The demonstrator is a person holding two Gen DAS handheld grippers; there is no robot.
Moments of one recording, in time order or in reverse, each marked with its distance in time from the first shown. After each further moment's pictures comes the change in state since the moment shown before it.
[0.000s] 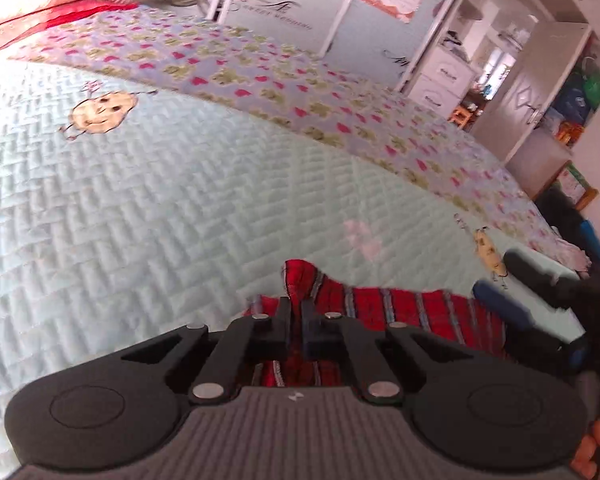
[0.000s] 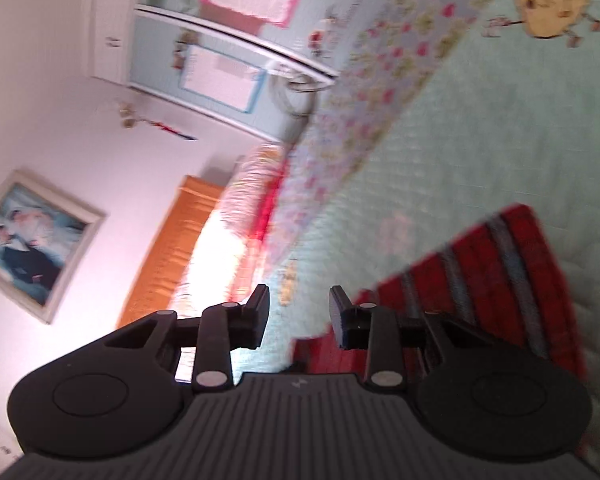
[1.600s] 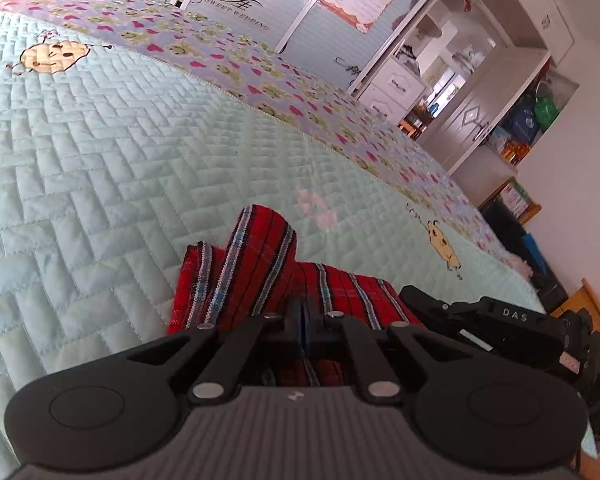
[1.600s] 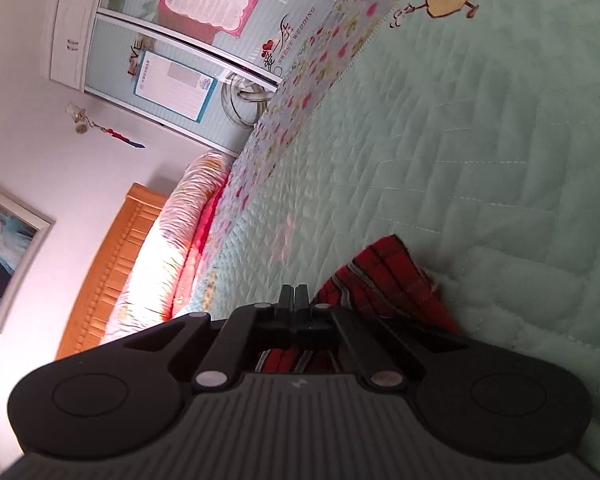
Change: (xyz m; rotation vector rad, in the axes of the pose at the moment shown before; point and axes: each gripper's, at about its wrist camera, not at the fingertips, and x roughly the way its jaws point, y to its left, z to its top) left arm 0.037 -0.001 -0.042 -0.022 -0.027 -0.201; right arm -0.011 -0.060 -0.005 0.007 -0.064 -0.129
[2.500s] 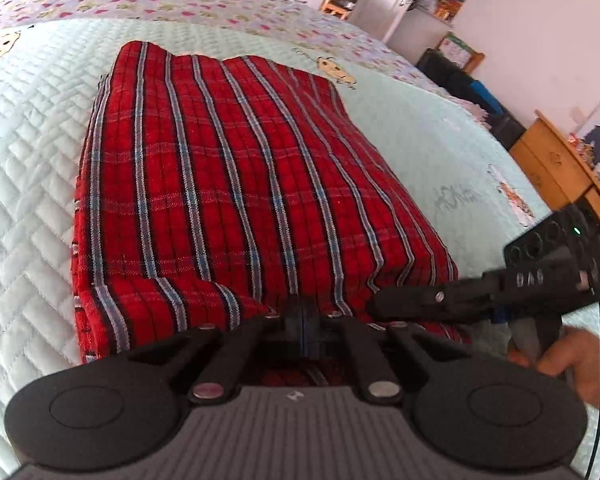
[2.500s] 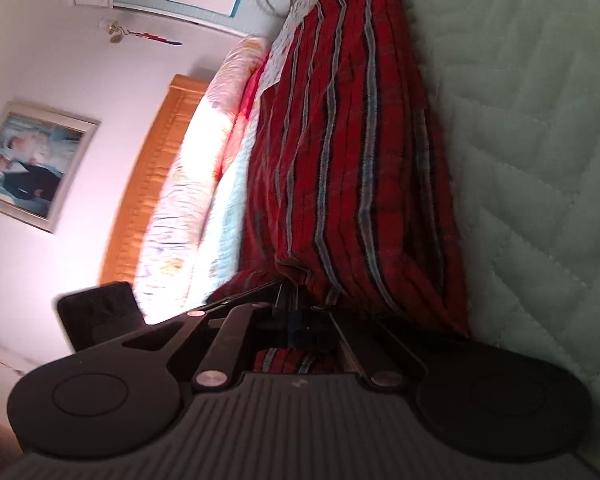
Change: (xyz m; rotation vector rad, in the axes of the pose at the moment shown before) left arm -0.103 -0.084 -0.114 0.244 0.300 -0.075; right arm -0.135 -0.001 -0.144 0.050 0.345 0.119
